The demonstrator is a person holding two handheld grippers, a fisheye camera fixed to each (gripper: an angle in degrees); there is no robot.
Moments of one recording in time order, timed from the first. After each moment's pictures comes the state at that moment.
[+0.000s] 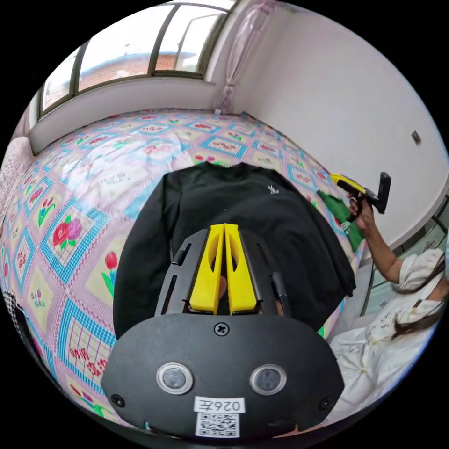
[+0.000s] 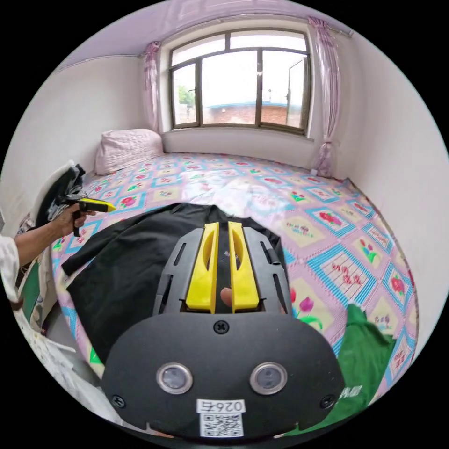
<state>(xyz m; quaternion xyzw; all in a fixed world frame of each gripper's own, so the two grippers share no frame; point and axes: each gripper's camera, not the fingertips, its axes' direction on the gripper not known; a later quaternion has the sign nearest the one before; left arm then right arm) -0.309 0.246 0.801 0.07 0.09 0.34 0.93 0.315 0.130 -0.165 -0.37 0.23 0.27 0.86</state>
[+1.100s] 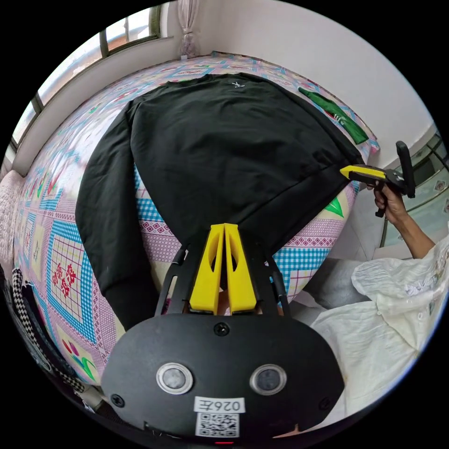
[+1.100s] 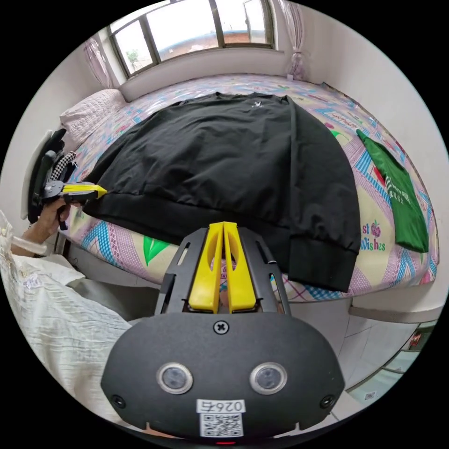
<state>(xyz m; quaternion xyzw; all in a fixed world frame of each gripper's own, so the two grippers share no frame) -0.374 0.378 0.817 -0.05 0.00 0.45 0.89 -0.117 0.365 -0.150 -0.53 0.25 0.43 0.69</state>
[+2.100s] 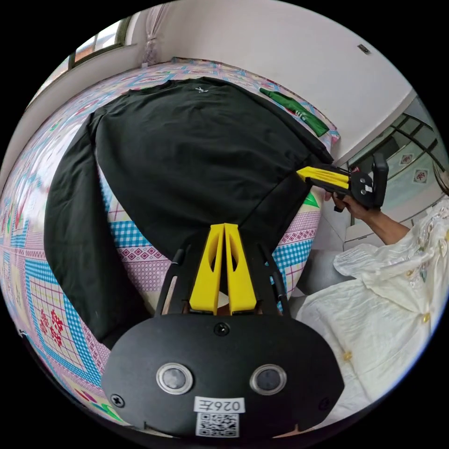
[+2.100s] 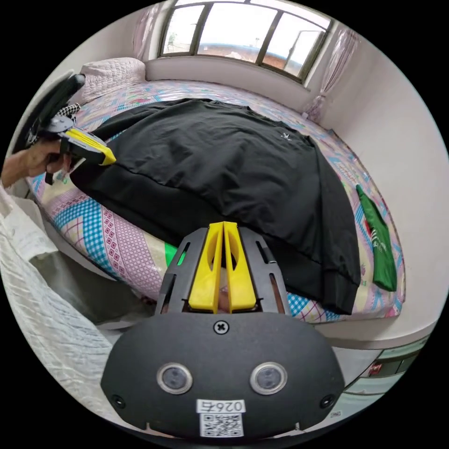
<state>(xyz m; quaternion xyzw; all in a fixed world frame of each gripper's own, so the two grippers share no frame) -0.444 0.322 0.814 -0.09 0.12 0.51 0.85 -0.274 0.268 0.020 -0.55 0.30 0.26 0.73</state>
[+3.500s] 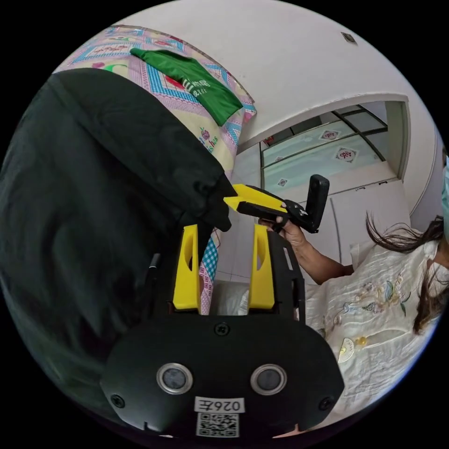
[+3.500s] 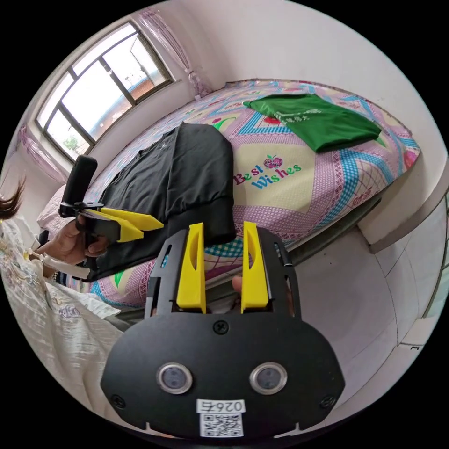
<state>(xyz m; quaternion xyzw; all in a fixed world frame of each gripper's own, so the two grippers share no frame) -0.218 0.355 0.897 -0.35 0.31 0.54 0.71 -0.105 0.128 -0.423 -0.36 0.40 0.58 0.61</state>
